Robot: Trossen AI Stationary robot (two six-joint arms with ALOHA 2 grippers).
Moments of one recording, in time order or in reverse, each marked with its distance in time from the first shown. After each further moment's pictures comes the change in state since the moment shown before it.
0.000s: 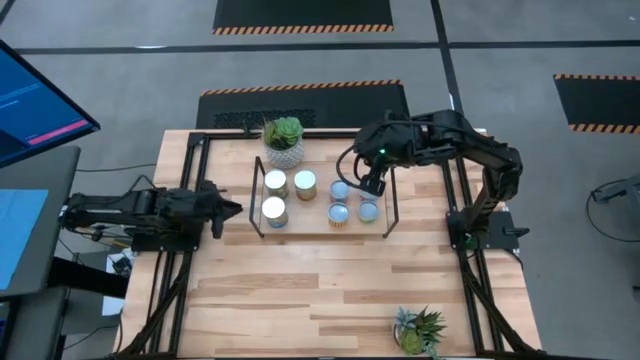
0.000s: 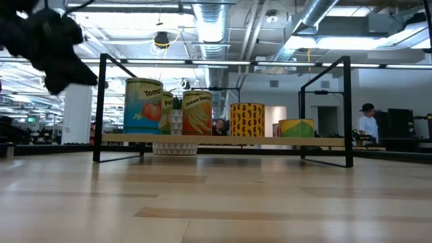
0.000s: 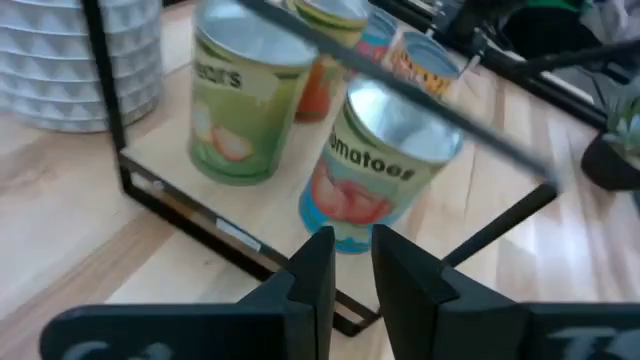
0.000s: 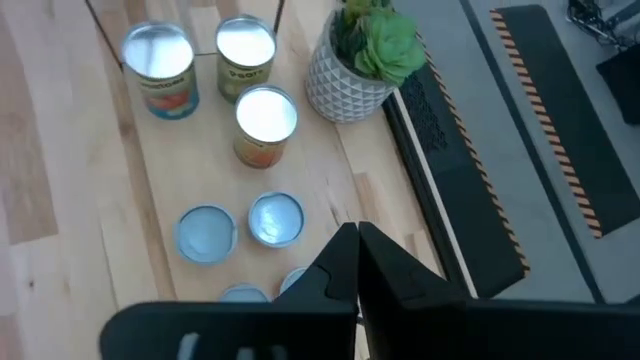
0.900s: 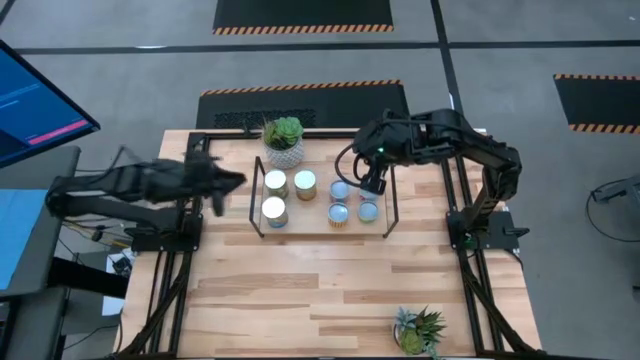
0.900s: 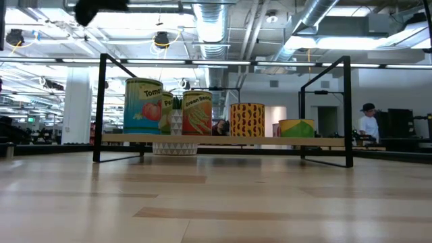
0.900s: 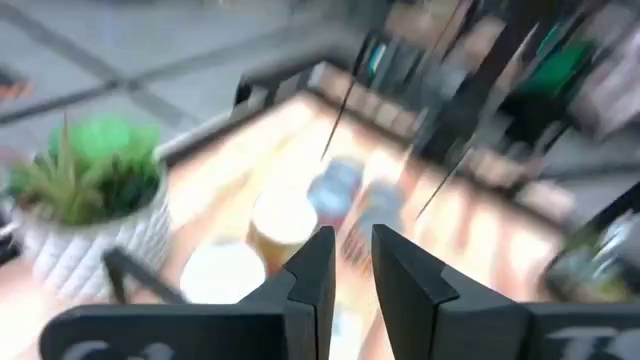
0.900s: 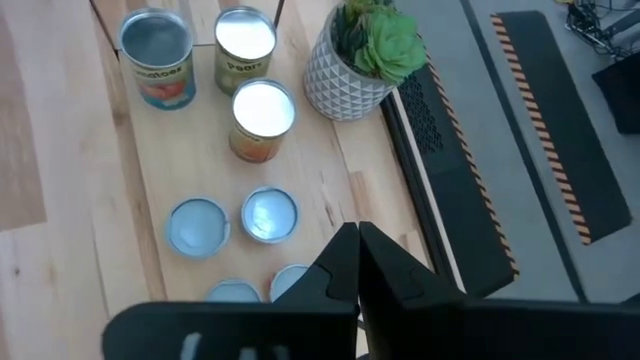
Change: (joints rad) left arm 0.006 0.404 0.581 -0.038 -0.123 0.040; right arm -0.007 0.000 -0.005 0.000 -0.002 -0.044
